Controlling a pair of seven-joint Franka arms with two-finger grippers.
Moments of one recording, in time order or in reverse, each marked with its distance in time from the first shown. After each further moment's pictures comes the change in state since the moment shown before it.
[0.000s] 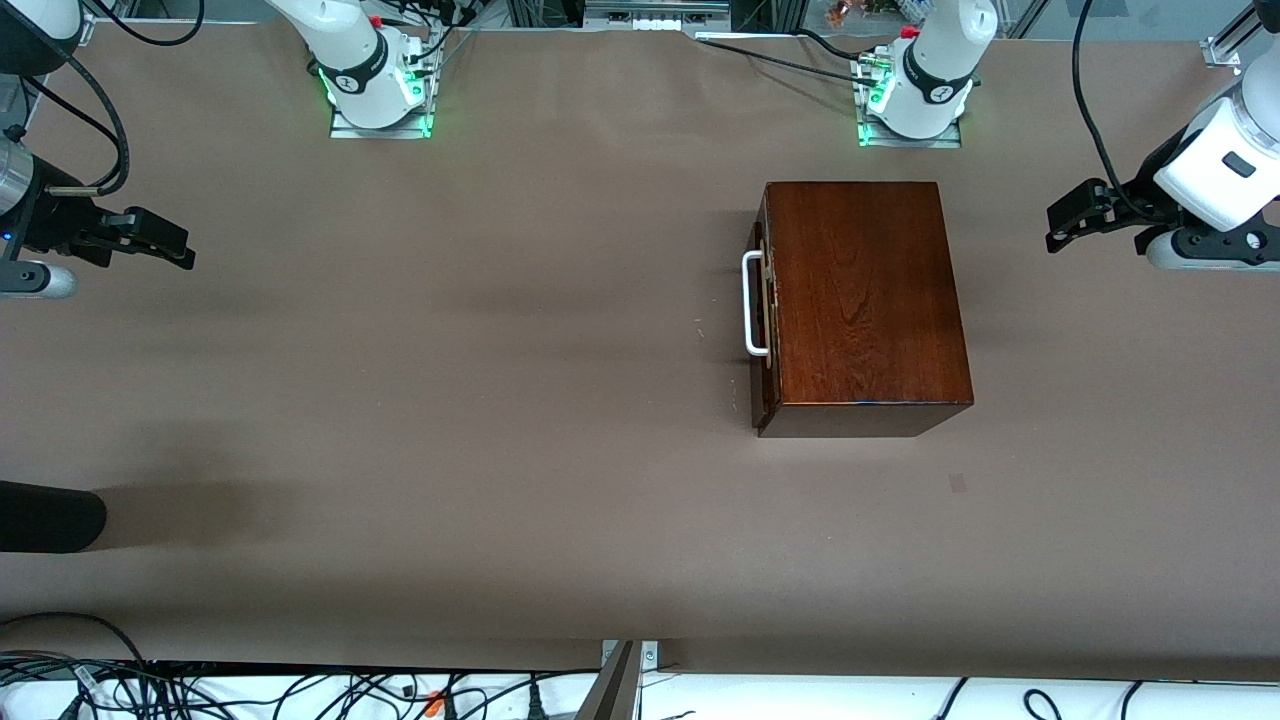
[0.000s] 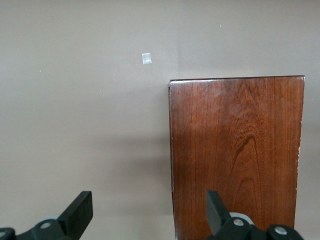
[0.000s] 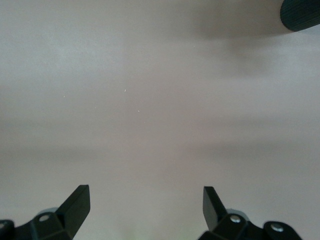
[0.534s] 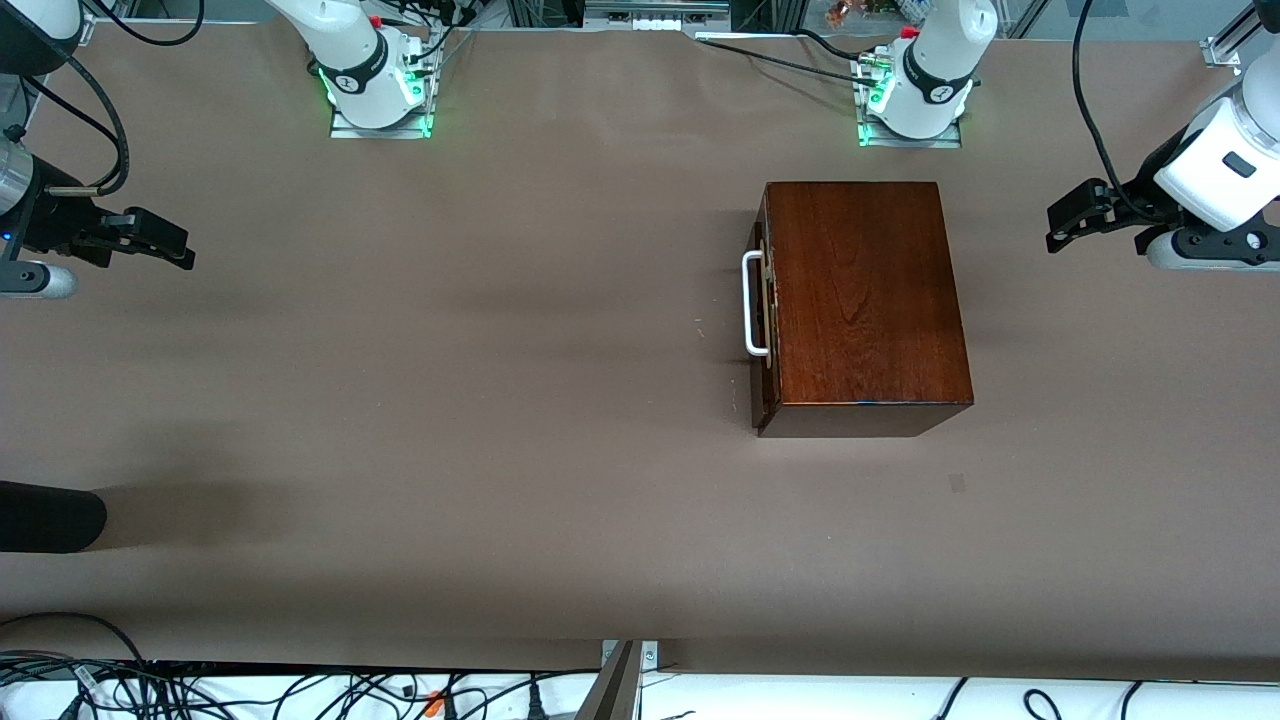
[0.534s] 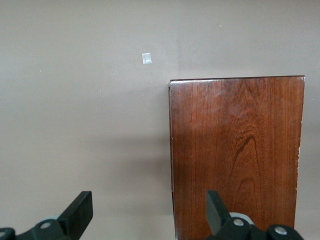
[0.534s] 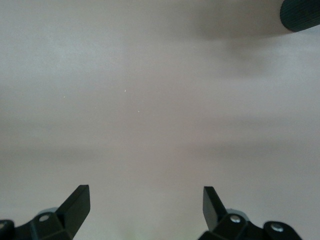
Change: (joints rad) left arm 0.000 0.000 0.000 0.000 0.000 -0.004 0.000; right arm 0.000 0.000 0.000 0.000 0.000 0.001 0.000
